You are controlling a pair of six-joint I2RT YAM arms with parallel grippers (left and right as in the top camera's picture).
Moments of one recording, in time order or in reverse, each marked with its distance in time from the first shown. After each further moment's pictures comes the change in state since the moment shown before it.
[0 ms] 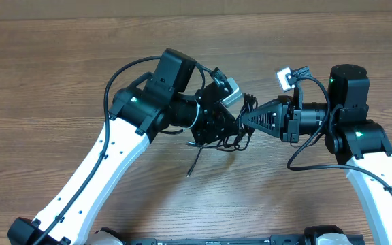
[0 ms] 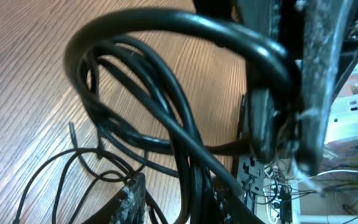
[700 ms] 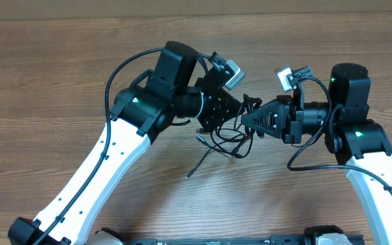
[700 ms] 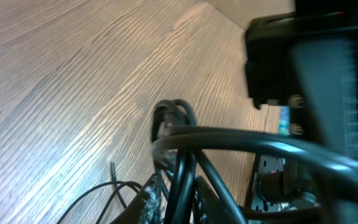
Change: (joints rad) left arm -0.007 0.000 0.000 0.185 -0.097 -0.225; right arm 0.000 0.001 0.000 0.052 -0.063 -0.003
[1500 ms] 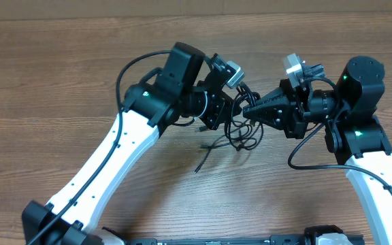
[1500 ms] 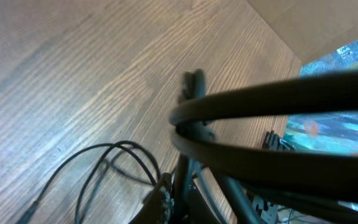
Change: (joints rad) left arm -0.006 0.076 0.001 -0.026 -0.040 -0.062; right arm 0.000 0.004 -0.001 0.426 -0.056 0.005
